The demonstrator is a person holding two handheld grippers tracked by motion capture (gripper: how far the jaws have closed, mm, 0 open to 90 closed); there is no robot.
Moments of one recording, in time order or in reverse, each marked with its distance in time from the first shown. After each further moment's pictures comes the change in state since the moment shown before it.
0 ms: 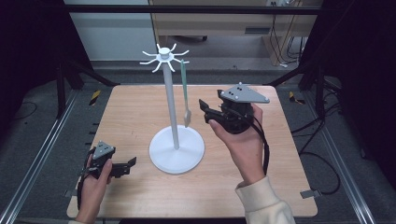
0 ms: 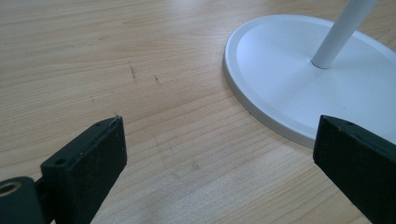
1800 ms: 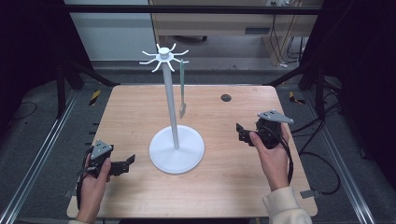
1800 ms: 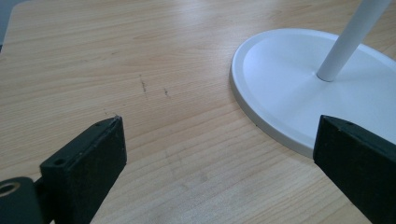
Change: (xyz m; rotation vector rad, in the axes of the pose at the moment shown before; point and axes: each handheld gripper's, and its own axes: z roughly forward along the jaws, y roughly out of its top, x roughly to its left) left arm 0.001 0.003 -0.003 -0.041 0.029 0.011; right arm -0.099 -0.128 0.009 0.204 -0.198 0.167
